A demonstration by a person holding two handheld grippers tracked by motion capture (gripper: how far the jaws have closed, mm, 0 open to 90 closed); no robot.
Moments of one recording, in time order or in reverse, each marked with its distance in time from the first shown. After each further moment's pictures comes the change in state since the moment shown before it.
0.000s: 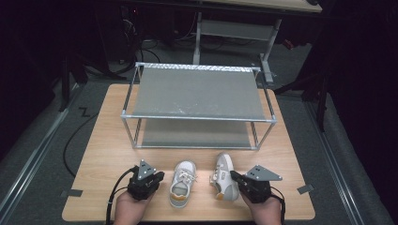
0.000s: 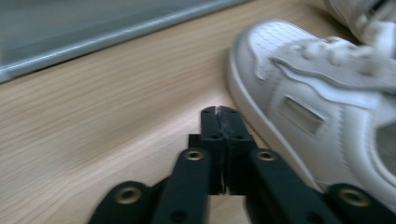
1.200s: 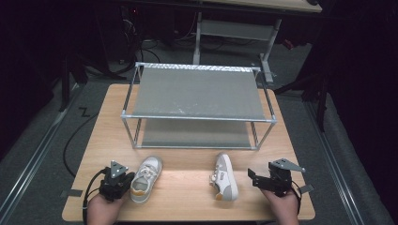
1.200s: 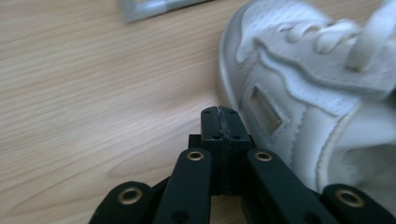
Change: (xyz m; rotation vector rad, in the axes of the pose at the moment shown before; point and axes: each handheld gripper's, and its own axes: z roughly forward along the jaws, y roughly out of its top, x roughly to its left) left arm 0.058 -0.029 -0.032 0.077 0.187 -0.113; right arm -0.073 -0.027 0.001 0.041 -0.163 0.231
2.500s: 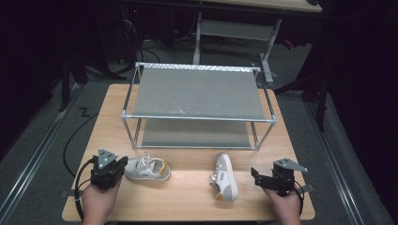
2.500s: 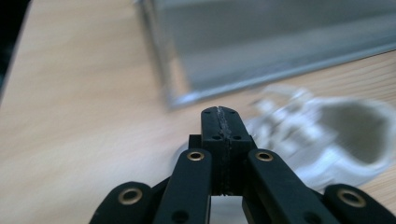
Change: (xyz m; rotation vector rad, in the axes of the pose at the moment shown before) left arm 0.019 0.029 -0.033 -0.127 0.067 -0.102; right arm -0.006 0.000 -0.003 -0.006 -0.062 0.012
